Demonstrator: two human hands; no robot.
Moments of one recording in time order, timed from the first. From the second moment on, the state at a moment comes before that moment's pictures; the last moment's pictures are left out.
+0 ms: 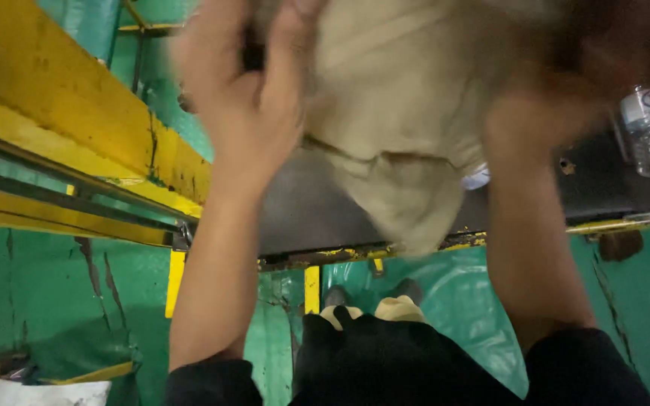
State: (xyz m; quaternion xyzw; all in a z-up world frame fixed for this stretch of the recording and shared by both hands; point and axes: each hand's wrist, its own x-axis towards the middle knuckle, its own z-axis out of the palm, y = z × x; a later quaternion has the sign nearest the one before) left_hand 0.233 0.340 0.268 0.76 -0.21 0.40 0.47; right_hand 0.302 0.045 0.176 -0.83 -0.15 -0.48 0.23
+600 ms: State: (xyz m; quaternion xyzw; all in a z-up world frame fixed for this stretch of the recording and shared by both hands) left_hand 0.142 0.301 0.090 0.89 -0.26 0.04 0.38; right_hand 0.122 0.024 0.064 -0.86 -0.17 0.18 0.45
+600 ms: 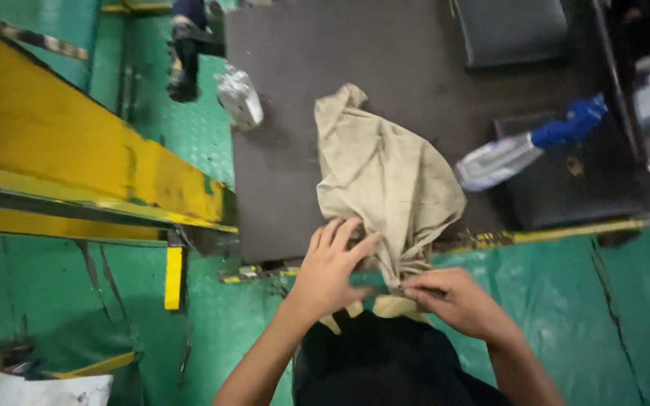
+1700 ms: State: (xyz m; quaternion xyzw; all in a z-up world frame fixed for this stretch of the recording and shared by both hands) left_hand -0.077 0.064 -0.099 0.95 -0.04 -0.01 0.32; right_hand -0.142 -0.314 0.029 -0.87 -0.08 -0.27 0.42
